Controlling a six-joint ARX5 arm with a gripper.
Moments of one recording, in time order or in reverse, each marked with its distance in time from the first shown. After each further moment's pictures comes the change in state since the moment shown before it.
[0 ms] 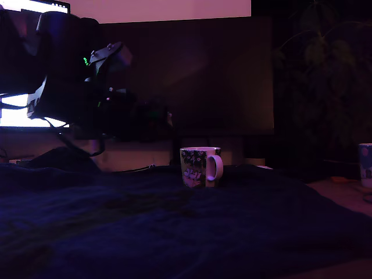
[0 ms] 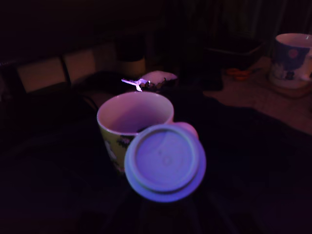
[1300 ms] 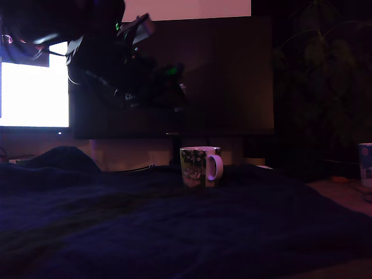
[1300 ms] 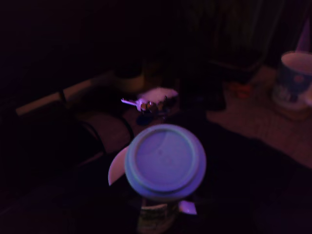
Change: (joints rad) arm 0.029 0.009 0.425 -0.544 0.072 0.036
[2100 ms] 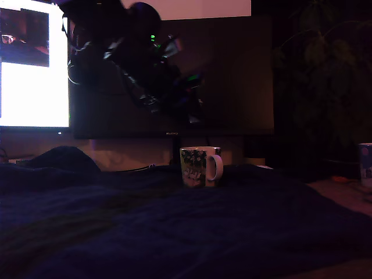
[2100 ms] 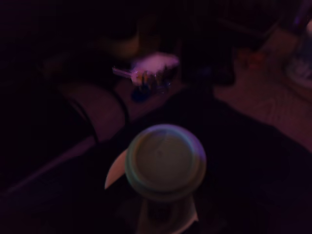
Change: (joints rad) arm 0.000 0.272 0.509 -0.502 0.015 0.017
